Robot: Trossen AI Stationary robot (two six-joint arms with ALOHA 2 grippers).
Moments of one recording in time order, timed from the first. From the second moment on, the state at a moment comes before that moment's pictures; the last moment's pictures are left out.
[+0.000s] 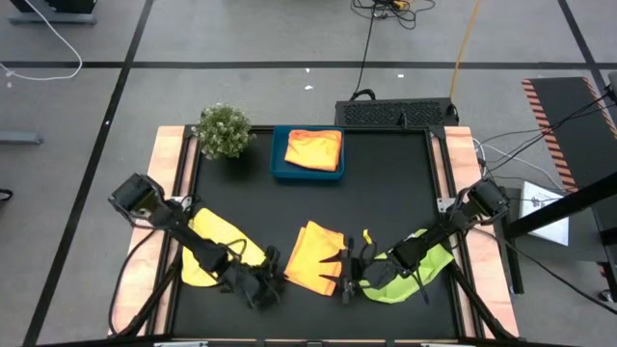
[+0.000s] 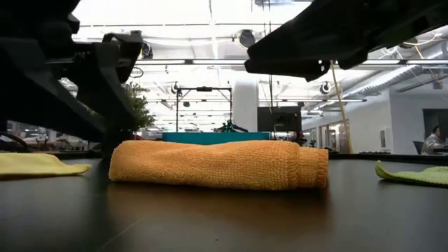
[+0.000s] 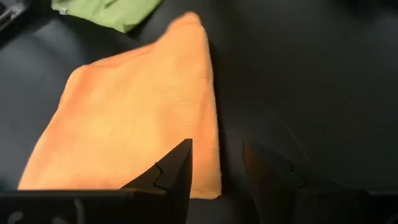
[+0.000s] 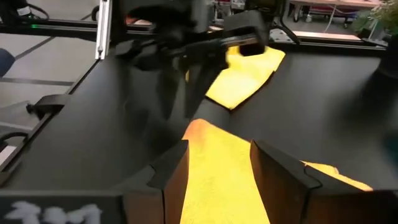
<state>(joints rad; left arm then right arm) -0.65 1.73 0.77 0.22 -0.40 0.13 0.58 1.80 0.77 0.66 0.58 0.17</state>
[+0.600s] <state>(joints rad) -0.70 1.94 1.17 -0.26 -0.62 0.15 0.57 1.80 0.77 0.66 0.58 0.17</state>
